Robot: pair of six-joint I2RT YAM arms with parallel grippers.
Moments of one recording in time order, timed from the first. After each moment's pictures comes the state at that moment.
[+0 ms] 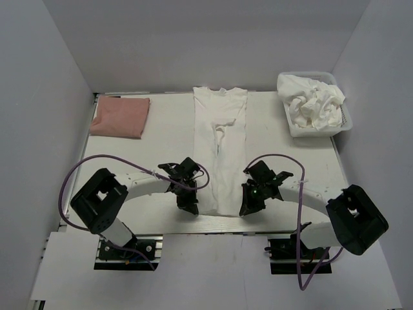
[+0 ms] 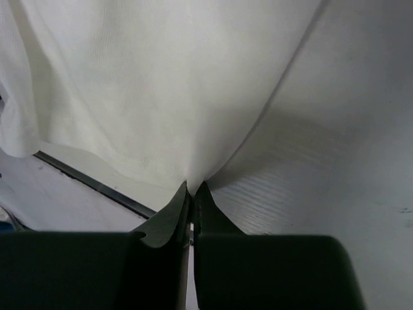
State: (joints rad) left arm -0.80 1.58 0.80 -0.52 0.26 -0.85; right arm 0.67 1.33 0.56 -0.46 -0.34 0.59
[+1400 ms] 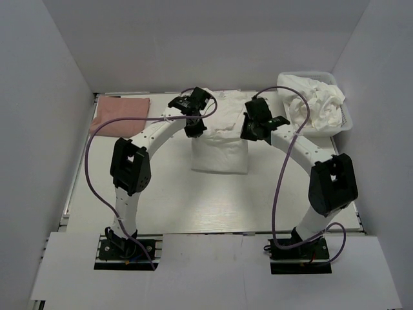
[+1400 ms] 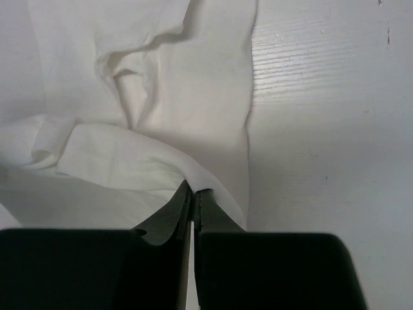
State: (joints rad) left arm -0.58 2.07 1.90 -0.94 -0.25 -0.81; right arm 0.47 1.67 1.32 -0.48 0.15 0.52
